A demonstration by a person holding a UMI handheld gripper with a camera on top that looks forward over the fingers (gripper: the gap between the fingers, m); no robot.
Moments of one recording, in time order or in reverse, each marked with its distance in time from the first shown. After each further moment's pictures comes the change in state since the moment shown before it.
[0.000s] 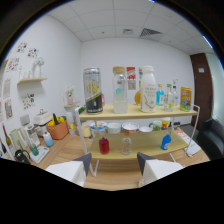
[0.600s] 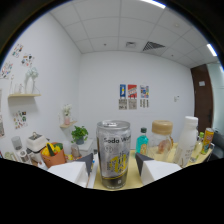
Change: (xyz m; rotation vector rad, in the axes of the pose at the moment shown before) arm -0.065 -0.162 0.127 0.167 0.044 -0.026
